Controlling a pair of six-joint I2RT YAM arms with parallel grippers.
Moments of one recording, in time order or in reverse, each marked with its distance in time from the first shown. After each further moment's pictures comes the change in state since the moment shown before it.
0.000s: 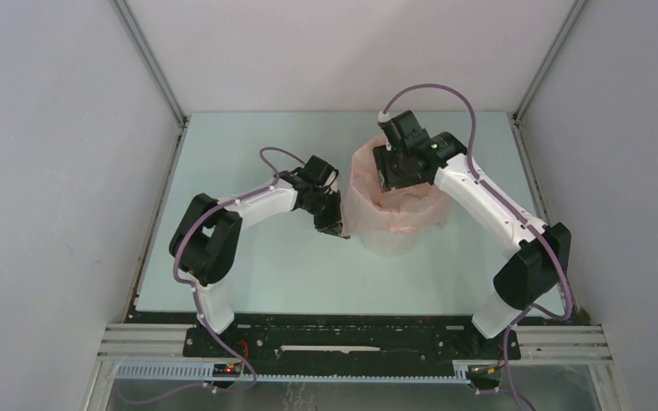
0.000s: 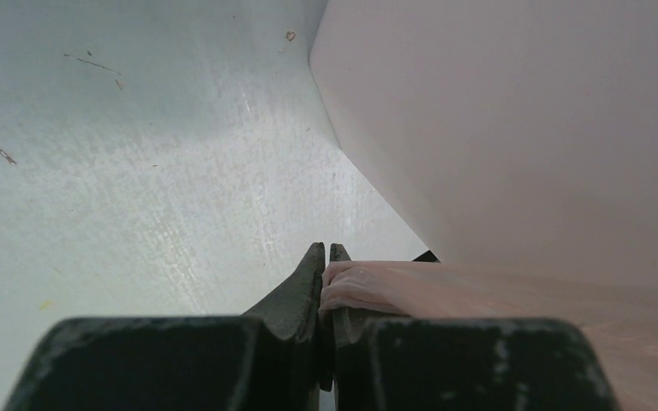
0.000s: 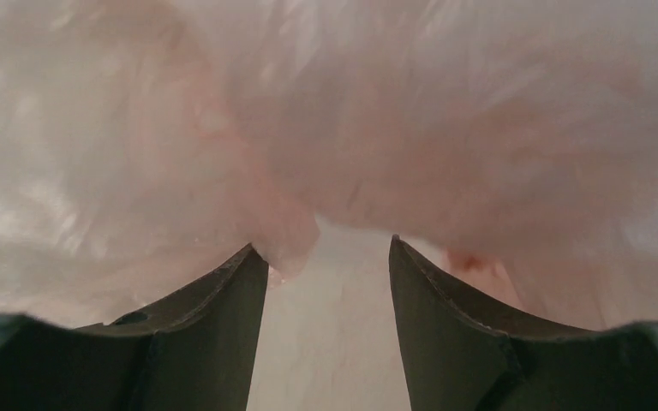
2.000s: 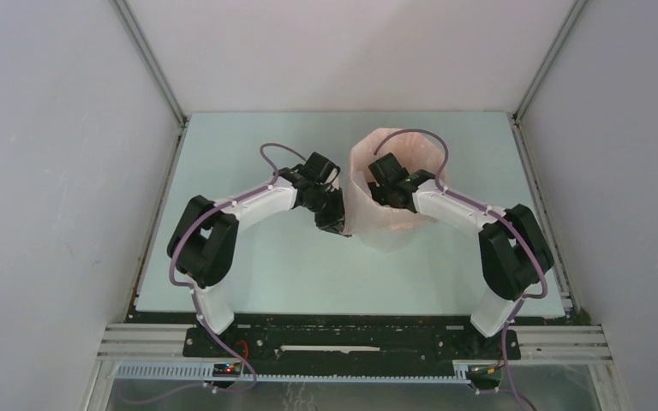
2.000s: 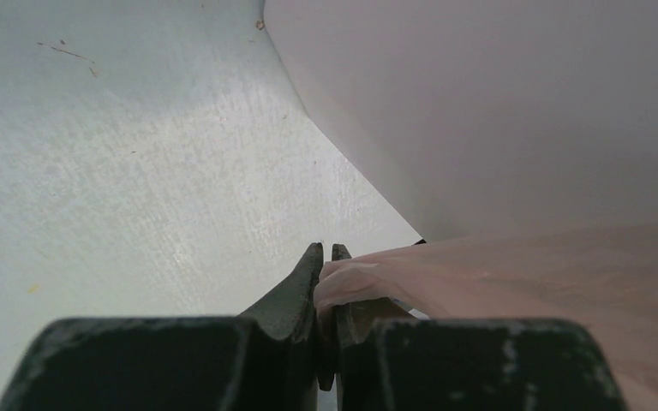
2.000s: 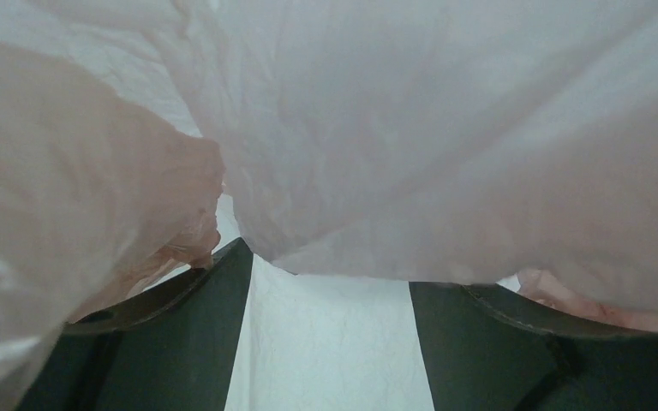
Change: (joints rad) left arm -0.011 -0.021 0.034 -0.043 0.001 0.007; right arm 0.027 0.082 -0.438 0.417 -0.043 0.103
